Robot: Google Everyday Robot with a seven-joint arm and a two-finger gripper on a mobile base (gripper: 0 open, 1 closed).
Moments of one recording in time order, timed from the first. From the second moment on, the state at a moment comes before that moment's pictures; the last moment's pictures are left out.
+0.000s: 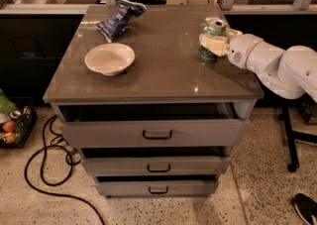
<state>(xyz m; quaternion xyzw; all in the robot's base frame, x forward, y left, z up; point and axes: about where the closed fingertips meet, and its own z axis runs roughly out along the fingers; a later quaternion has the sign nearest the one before) 0.735 -0.186 0.885 -0.24 0.68 0.22 0.66</state>
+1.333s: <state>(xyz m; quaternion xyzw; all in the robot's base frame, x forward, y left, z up) 0.736 -0.167 0.901 -0.25 0.68 0.22 0.65</state>
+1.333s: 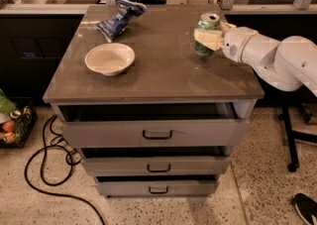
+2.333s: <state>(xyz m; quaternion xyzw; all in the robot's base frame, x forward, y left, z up) 0.703 -0.057 0.951 -0.27 0.68 0.23 0.65</state>
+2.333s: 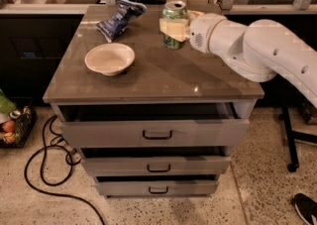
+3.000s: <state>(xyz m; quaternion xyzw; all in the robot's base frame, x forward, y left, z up) 0.684 0.037 0.948 -0.33 0.65 0.29 0.62</state>
